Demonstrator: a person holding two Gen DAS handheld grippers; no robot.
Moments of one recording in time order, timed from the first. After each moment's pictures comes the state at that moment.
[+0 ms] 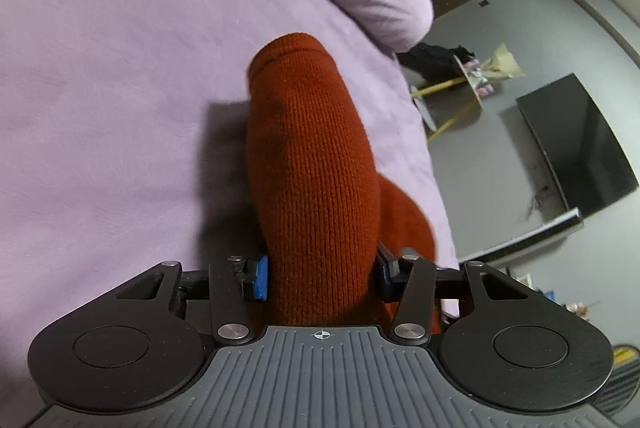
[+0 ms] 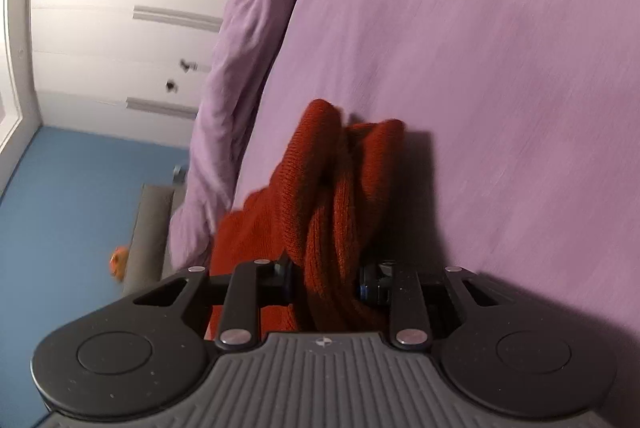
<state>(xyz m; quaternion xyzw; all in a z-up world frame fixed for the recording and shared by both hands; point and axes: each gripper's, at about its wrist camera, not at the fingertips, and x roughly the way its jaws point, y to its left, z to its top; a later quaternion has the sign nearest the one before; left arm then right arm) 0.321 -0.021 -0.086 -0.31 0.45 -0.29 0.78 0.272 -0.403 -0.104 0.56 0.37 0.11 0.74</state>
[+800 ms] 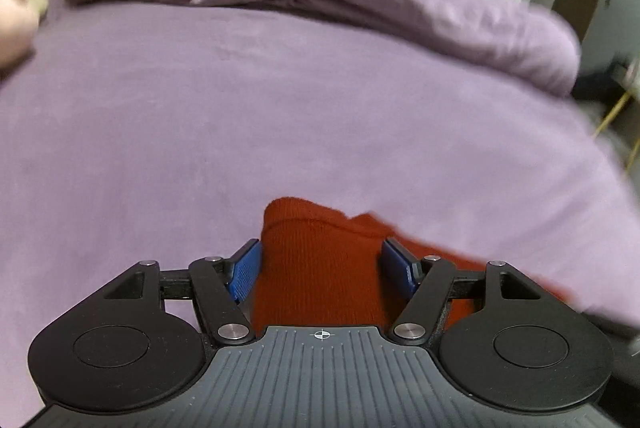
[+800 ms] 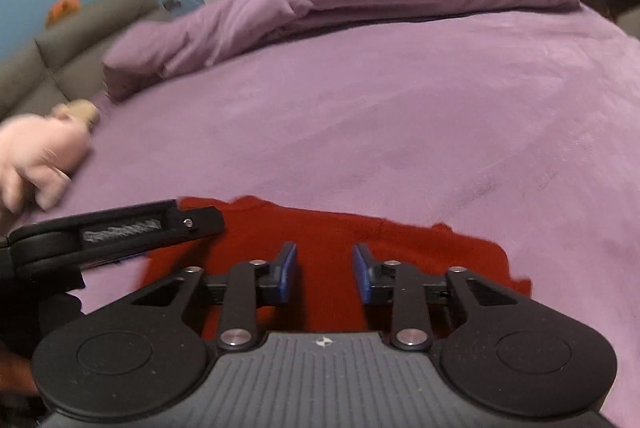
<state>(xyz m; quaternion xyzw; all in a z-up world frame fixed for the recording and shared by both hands) 0.309 -0.037 -0.077 -0.08 0.38 0.01 0.92 0.294 -0.197 -0.031 0.10 0.39 0.11 0.91</state>
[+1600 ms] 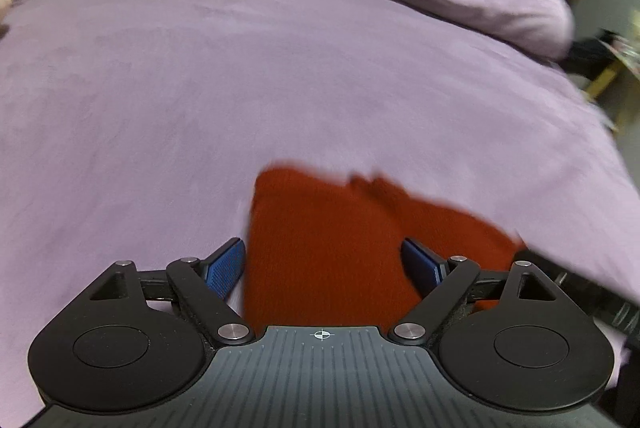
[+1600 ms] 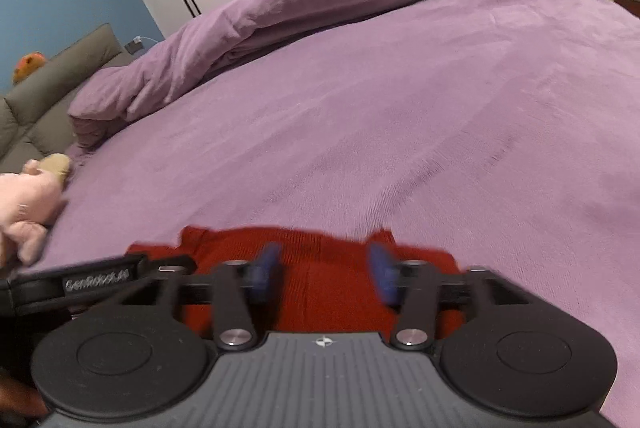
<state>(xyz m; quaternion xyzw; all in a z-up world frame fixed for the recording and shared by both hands) 0.296 -0.016 -0.087 -0.10 0.43 -0.05 0.90 0.290 -0.240 -0.059 0.19 0.37 0.08 0.91</state>
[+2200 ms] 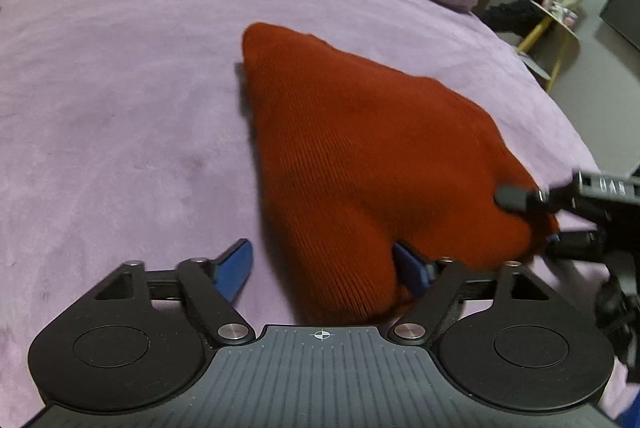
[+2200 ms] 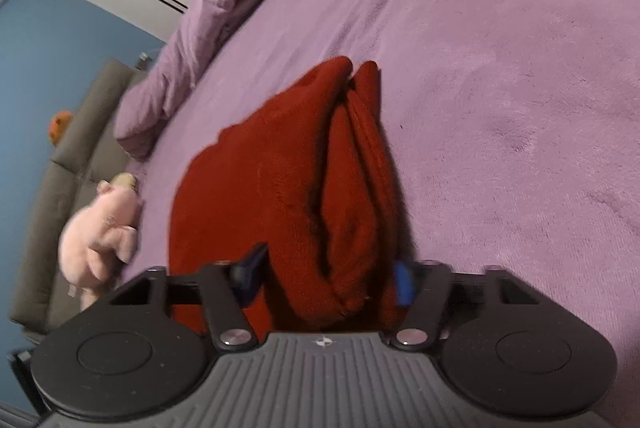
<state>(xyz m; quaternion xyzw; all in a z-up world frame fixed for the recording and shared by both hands) 0.148 -0.001 -0.089 -0.09 0.44 -0.13 0.89 0.169 -0.302 -0.072 0.37 0.45 0.12 0.81</state>
